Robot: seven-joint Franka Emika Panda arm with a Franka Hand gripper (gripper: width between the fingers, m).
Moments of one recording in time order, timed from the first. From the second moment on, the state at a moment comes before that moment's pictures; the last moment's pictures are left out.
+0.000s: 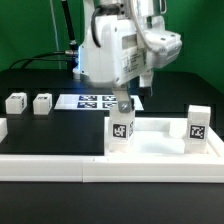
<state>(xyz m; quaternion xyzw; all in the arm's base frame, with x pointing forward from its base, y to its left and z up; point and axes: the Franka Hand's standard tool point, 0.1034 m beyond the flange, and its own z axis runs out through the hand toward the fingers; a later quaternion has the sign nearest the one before) 0.607 0.021 0.095 -0.51 0.85 0.03 0.07</state>
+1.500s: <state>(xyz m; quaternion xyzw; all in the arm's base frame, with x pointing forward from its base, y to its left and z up) 0.601 0.024 0.098 -0.54 0.84 0.03 0.08</state>
